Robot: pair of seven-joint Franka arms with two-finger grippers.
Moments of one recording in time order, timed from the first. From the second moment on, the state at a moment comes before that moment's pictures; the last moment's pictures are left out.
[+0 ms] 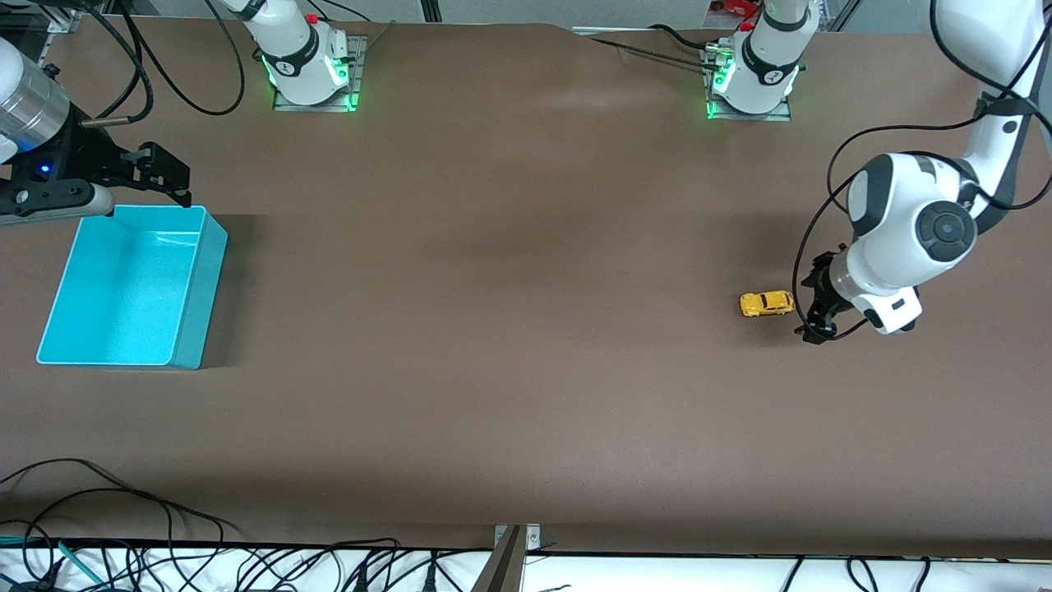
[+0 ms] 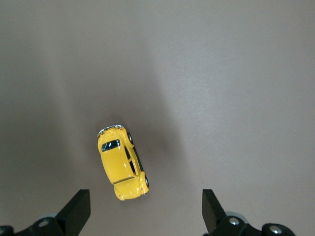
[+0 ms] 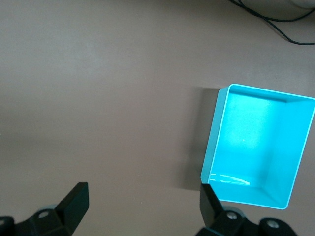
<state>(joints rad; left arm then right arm) 0.18 0.32 -0.23 -2.04 0.08 2.30 -1.49 0.06 0.04 0.07 -1.53 -0.03 1.58 -0.03</state>
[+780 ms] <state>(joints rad) 0.18 0.40 -0.23 -2.05 0.11 2.31 -1.71 0.06 0.04 0.07 -1.53 -0.03 1.58 -0.03</state>
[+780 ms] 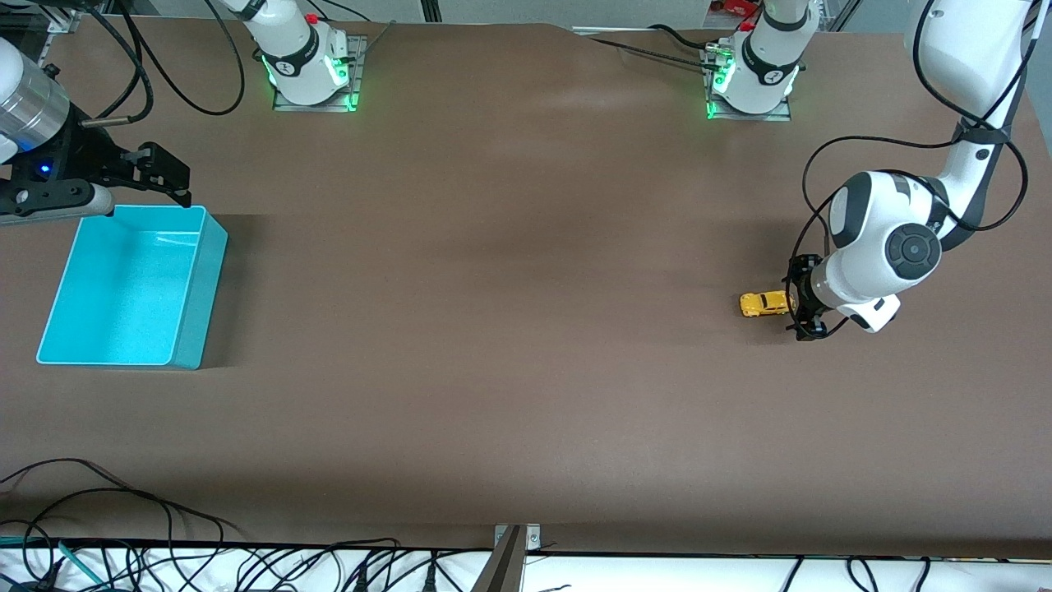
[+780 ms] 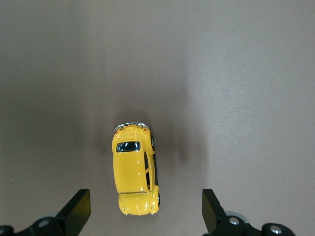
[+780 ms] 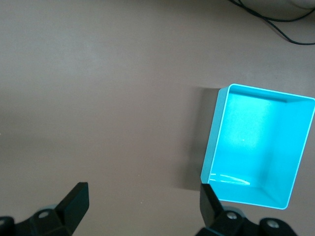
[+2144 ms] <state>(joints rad) 0.18 0.48 -0.23 -2.05 0.14 2.31 -1.75 0.06 0.04 0.07 -1.53 -0.03 1.58 -0.03</state>
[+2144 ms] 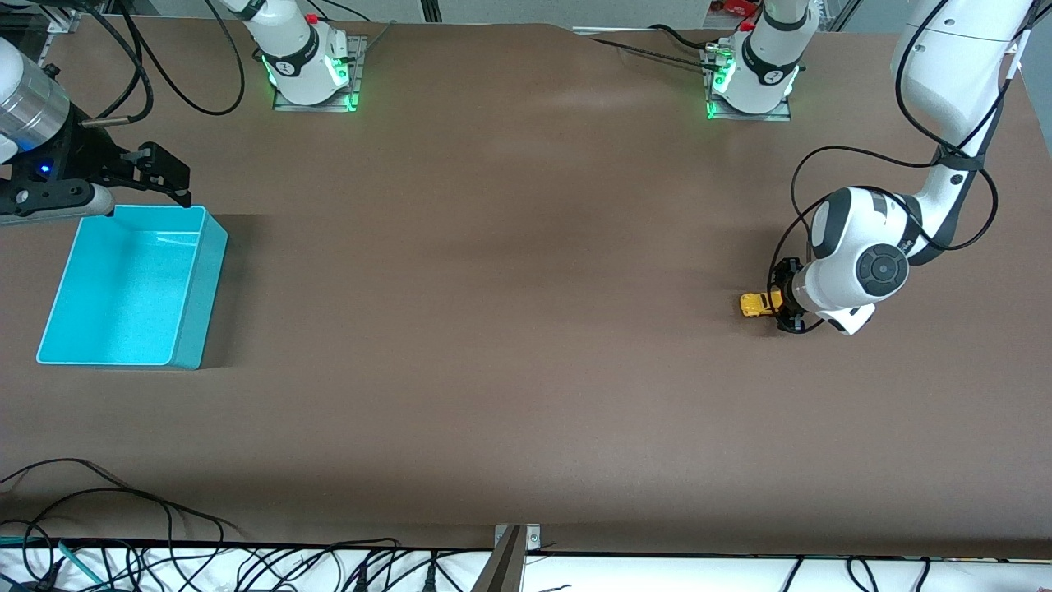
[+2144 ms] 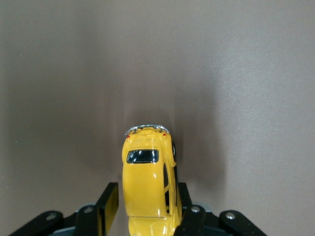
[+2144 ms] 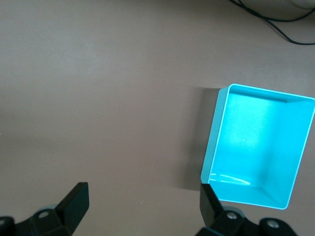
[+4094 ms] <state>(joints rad) 0.15 0.48 -0.24 -2.04 0.29 2.29 -1.84 0.06 0.04 0.07 -1.53 -0.03 1.58 -0.03</state>
